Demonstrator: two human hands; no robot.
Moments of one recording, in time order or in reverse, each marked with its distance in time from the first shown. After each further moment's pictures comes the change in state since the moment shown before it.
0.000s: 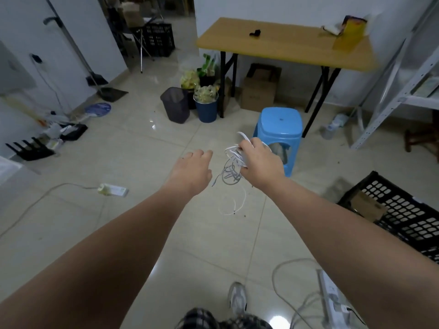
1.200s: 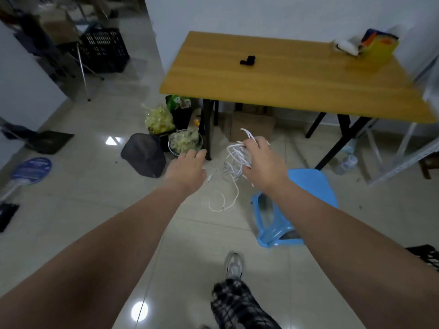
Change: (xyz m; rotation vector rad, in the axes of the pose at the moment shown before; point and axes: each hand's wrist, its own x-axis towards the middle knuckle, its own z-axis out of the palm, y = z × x) left_hand 0.666 -0.191 -0.015 -0.040 -0.133 0.134; right_hand 0.639 0.115 0.061 0.077 0.027 0.235
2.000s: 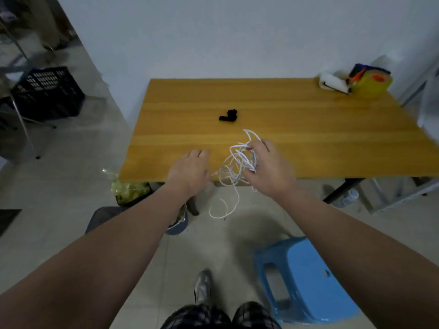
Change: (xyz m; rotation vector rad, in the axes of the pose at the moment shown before) left_hand 0.393 -0.019 -0.099 -0.030 0.041 0.240; right_hand 0.342 0.086 -0.037 0.109 0.193 0.098
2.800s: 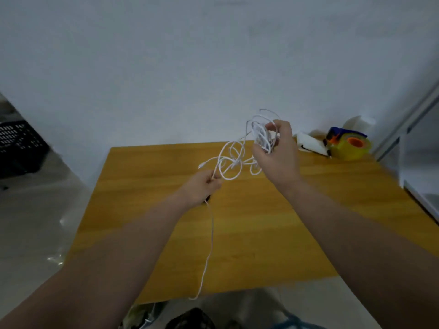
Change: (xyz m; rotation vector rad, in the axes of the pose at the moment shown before) left_hand 0.285 0.042 -0.064 -0.842 -0.134 0.110; right_hand 0.272 0.110 -0.087 0.571 0.435 0.088
